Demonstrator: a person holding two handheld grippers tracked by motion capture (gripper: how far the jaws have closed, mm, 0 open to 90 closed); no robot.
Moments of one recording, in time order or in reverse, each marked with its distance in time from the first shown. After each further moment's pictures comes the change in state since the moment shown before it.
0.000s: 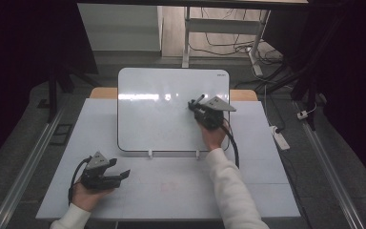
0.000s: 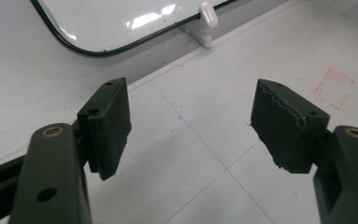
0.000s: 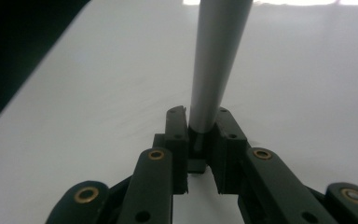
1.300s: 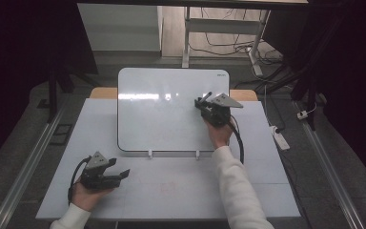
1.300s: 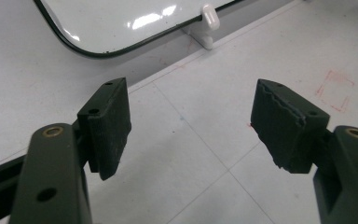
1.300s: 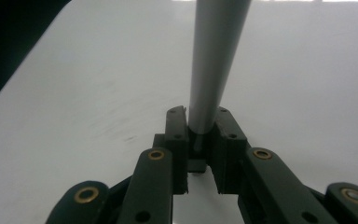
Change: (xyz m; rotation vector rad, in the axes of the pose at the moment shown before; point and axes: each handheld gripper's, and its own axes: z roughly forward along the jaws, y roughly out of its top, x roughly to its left) left arm 0.001 0.001 0.002 0.000 0.001 -0.003; right arm -0.002 0.002 -0.004 0.059 0.045 -0.020
